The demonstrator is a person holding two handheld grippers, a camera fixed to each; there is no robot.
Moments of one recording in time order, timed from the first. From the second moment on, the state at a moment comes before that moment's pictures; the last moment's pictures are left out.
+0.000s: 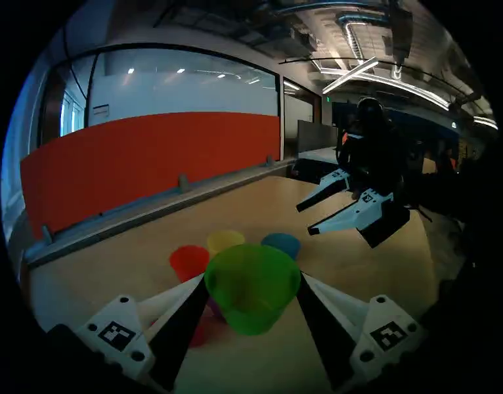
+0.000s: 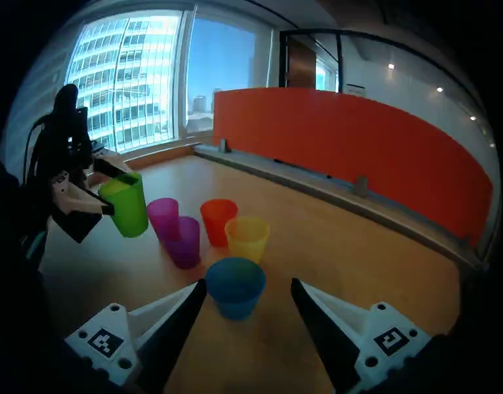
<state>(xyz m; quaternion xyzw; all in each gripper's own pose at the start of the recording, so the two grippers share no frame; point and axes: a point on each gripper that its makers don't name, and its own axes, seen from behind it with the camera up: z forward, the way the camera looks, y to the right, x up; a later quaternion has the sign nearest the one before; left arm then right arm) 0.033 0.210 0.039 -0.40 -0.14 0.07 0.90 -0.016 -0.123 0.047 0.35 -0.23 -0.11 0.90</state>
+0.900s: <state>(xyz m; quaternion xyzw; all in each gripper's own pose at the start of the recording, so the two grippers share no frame) 0.098 0.174 0.050 -0.35 -0.07 0.04 0.93 -0.059 -0.140 0.042 0.37 -0.26 -0.14 0.88</state>
